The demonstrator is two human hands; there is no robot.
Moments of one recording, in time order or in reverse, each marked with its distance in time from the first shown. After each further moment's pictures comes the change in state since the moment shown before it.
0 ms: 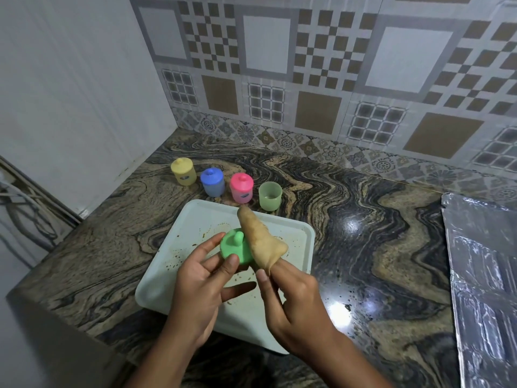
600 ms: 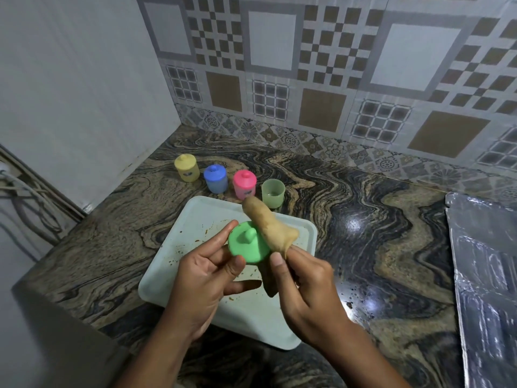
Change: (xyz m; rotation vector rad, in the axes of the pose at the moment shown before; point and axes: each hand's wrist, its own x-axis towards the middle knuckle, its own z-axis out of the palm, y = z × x) left_hand -0.006 0.017 0.004 0.087 -0.114 0.030; right_hand 0.010 -0.007 -0.016 0.106 -0.009 0.050
